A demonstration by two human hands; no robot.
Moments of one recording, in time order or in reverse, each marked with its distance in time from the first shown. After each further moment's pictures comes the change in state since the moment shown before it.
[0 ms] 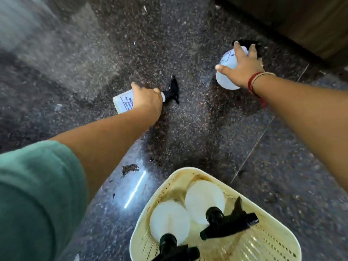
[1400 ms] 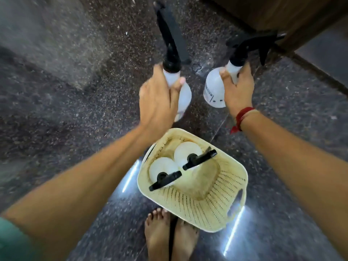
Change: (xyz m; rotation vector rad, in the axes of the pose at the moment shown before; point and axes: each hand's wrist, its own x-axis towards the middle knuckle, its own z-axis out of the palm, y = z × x) left_hand -0.188 0.008 -0.091 -1.282 0.669 0.064; right_hand -0.188 0.001 -0.034 0.707 0.367 -0.008
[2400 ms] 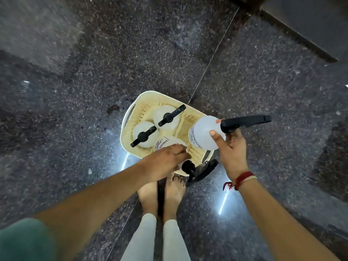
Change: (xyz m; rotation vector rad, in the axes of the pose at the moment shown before) left_hand -0.190 0.009 0.011 0.129 -1.059 0.573; right_hand -0.228 0.056 -0.110 0.396 -0.042 0.402
